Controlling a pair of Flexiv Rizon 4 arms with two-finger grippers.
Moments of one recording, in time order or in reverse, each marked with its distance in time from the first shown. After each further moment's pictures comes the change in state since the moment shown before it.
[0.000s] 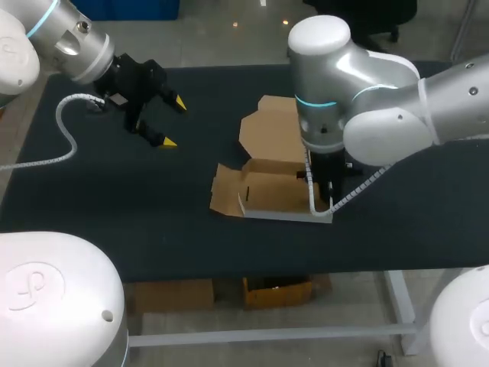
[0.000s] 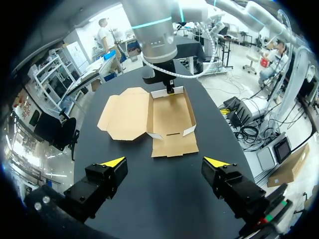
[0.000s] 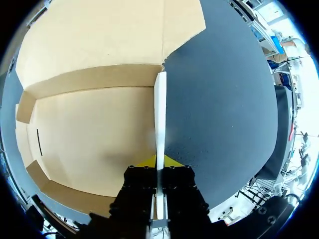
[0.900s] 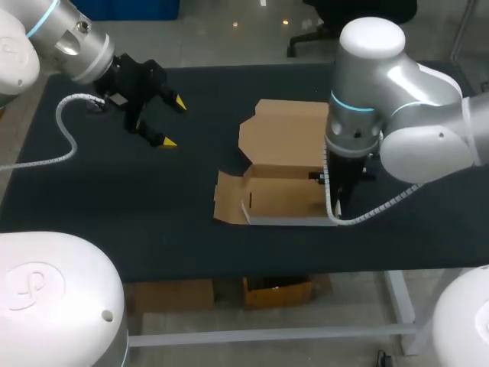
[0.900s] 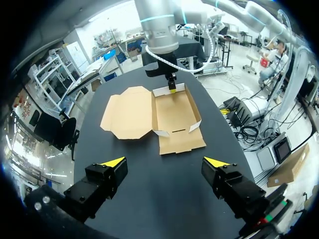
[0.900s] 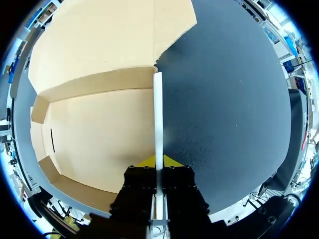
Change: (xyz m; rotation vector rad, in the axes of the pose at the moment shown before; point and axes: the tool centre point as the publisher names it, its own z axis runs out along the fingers) left arm 0.000 0.000 0.000 0.000 0.000 0.000; right arm -0.009 -0.007 -0.001 -0.023 0.159 -0.047
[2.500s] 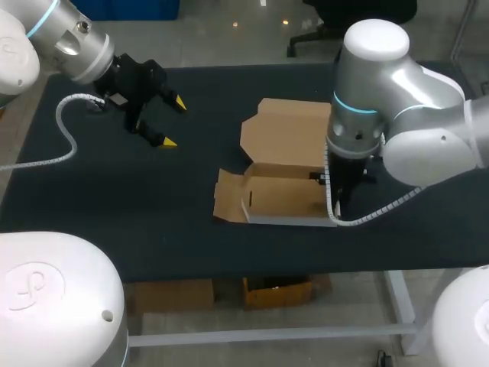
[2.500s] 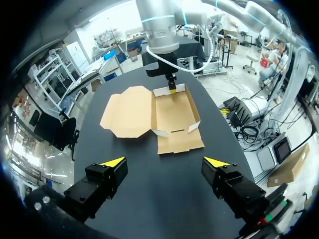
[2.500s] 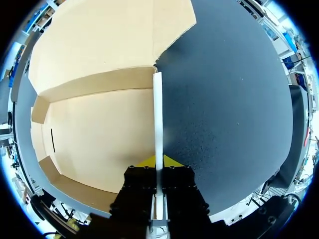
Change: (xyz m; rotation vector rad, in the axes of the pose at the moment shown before) left arm 0.000 0.000 0.000 0.000 0.000 0.000; right arm 0.000 -0.001 0.002 -0.004 0.016 0.026
